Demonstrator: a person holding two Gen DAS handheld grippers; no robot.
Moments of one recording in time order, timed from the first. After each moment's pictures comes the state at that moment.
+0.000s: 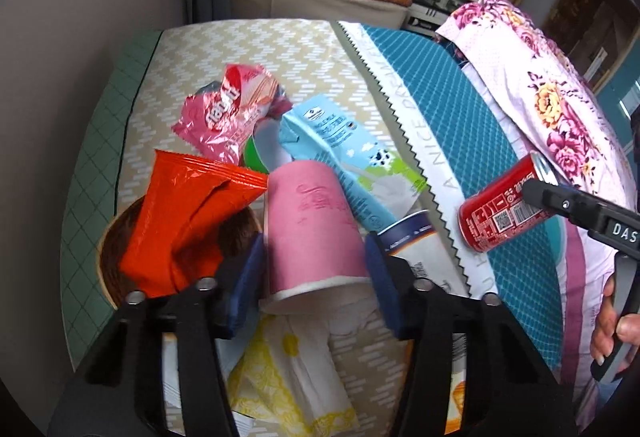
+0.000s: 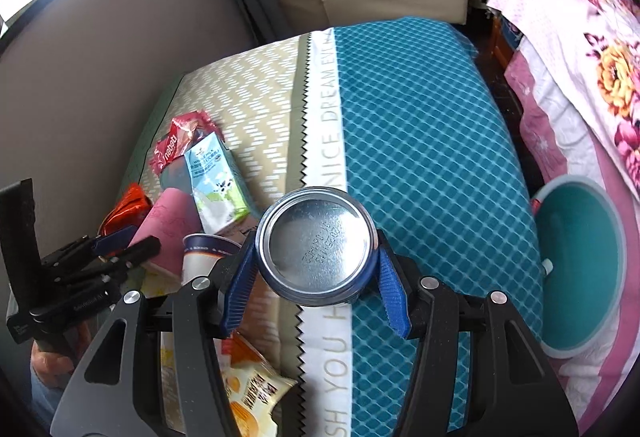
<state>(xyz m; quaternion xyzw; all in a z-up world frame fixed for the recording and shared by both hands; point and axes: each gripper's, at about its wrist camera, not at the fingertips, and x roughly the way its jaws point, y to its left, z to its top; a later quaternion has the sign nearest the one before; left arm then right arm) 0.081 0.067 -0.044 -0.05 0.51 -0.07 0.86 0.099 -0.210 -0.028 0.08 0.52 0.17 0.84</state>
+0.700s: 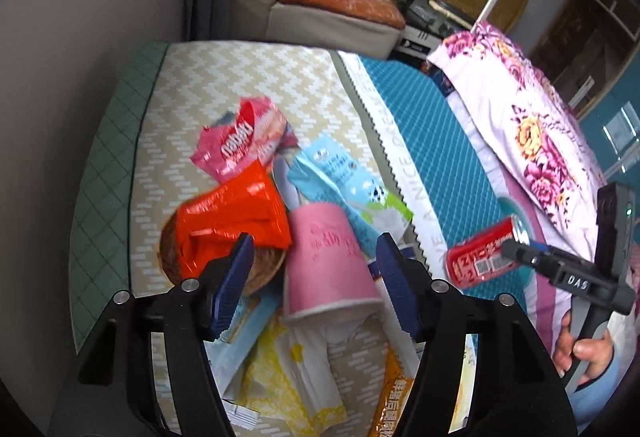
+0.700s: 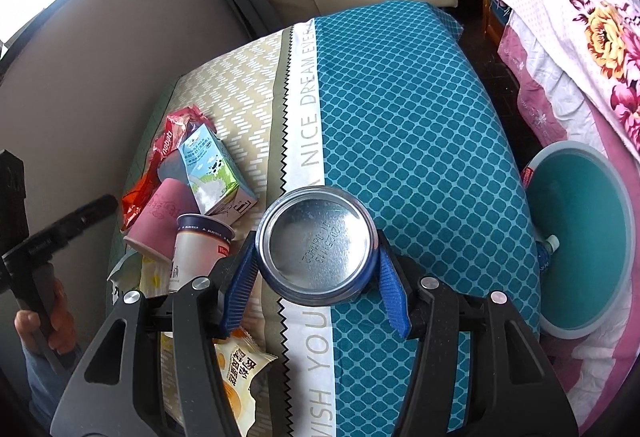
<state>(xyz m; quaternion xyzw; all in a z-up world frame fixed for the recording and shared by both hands) 0.089 0.093 -0.010 -0.09 0.49 -0.09 0.86 0.090 -0.239 -0.039 0.11 0.53 0.17 0.83</state>
